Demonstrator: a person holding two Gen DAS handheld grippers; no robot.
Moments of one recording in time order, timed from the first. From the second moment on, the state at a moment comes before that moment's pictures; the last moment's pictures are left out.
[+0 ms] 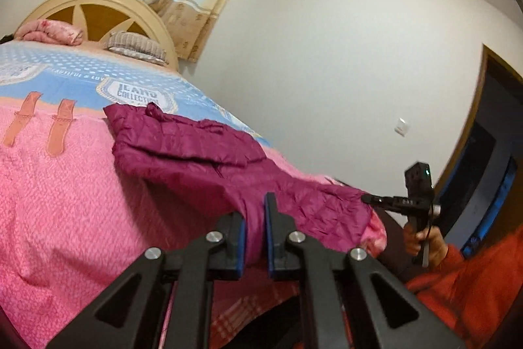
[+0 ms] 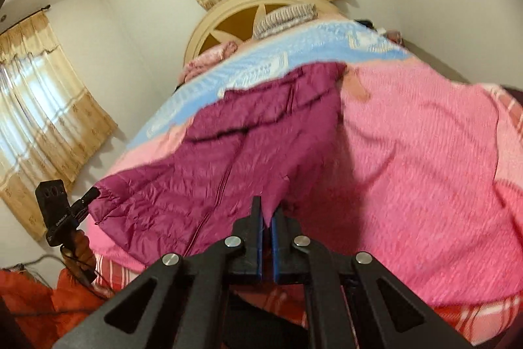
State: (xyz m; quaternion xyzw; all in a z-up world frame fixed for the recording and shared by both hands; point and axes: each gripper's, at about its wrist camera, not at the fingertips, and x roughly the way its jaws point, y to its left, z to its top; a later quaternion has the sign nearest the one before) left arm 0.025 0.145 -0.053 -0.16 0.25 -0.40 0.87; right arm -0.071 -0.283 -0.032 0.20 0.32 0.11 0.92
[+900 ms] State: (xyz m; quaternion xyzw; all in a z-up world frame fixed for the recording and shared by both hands) left arm 0.366 0.124 -0.077 -0.23 0.40 -0.14 0.88; right arm 0.310 -0.334 -0.022 0.23 0.34 -0.02 0.91
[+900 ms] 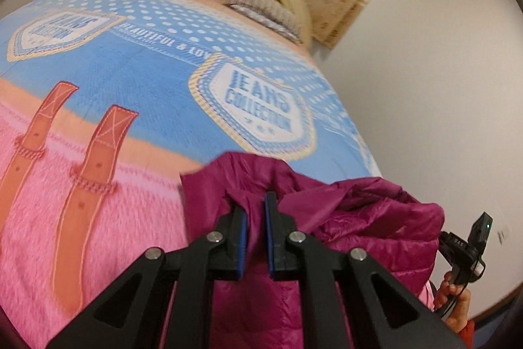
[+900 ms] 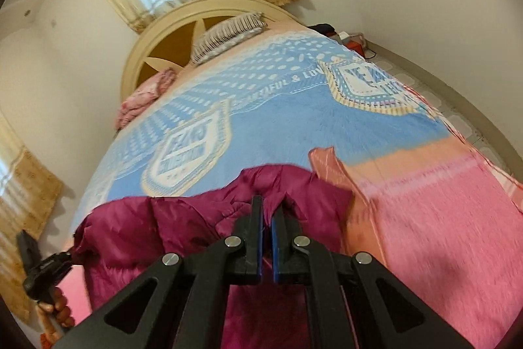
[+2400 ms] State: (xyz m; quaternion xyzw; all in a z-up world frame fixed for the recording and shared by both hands) left arm 0.422 -0.041 -0.130 -0.03 0.42 -0.06 0.90; right arm 0.413 -0.211 -0.120 0.08 0.42 0.03 0.90
